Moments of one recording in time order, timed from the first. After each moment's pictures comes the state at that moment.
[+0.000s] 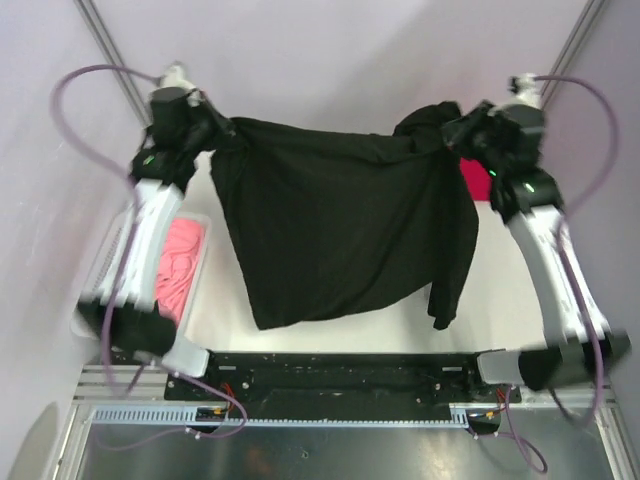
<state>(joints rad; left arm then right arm) -0.15 1.37 1.70 -0.53 -0.01 -0.51 0.15 1.23 1.54 -0.38 -0.03 0.60</state>
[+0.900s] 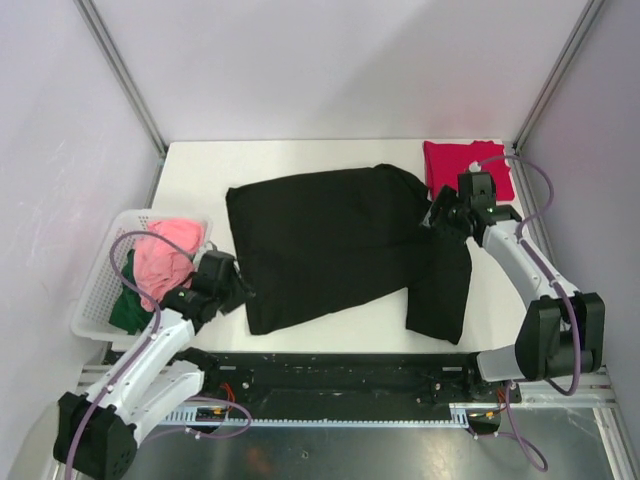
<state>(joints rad) -0.33 0.83 0.55 -0.62 -0.15 -0.85 0.13 1.42 1.12 -0.53 -0.04 0.60</state>
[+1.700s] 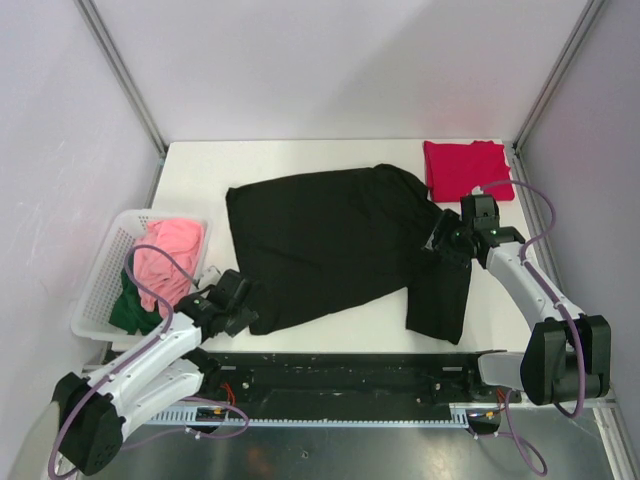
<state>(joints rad) -0.54 0.83 0.42 -0.74 -0.26 -1.17 0.12 1.27 0.90 -0.56 -0.08 0.62</state>
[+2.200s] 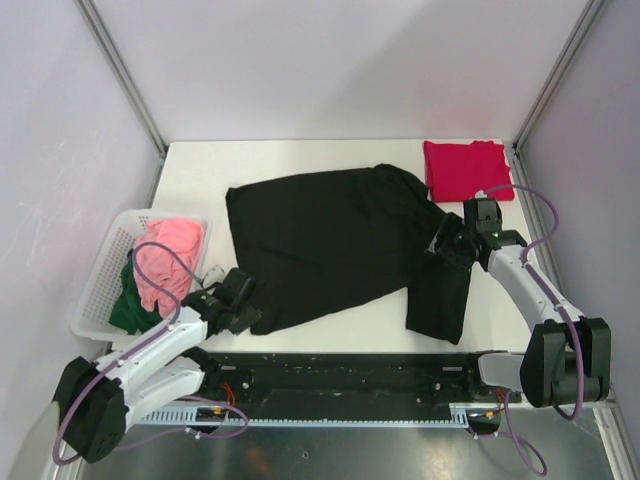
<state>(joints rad) -0.55 0.92 0.40 -0.69 -0.26 -1.20 0.10 1.25 0.87 -0.56 -0.08 0.62</state>
